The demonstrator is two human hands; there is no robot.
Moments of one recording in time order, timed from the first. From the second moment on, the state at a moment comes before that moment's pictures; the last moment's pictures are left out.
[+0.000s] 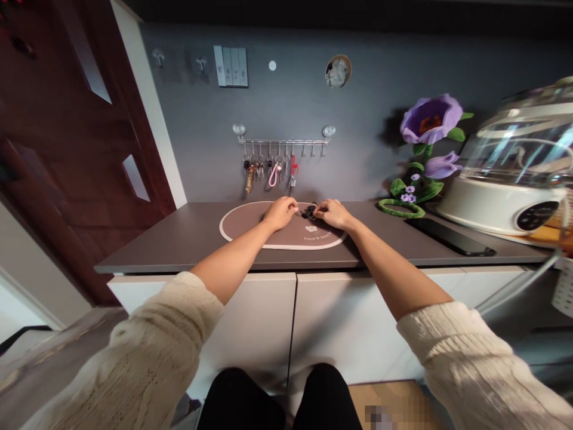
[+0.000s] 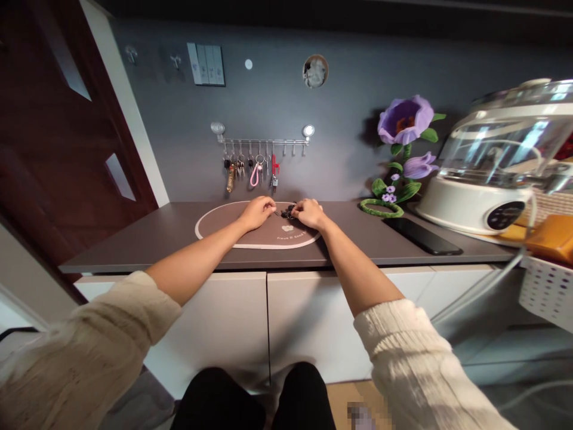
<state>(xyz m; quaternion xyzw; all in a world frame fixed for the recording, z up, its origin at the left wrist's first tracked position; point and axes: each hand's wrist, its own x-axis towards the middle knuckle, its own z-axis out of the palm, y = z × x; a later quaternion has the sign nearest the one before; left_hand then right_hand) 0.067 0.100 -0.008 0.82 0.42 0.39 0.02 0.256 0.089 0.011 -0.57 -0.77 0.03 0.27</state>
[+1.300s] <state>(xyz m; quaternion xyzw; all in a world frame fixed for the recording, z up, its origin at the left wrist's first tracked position) 0.077 0.094 -0.005 0.80 0.35 0.47 0.14 0.250 0.095 0.006 -0.40 -0.78 0.22 0.43</state>
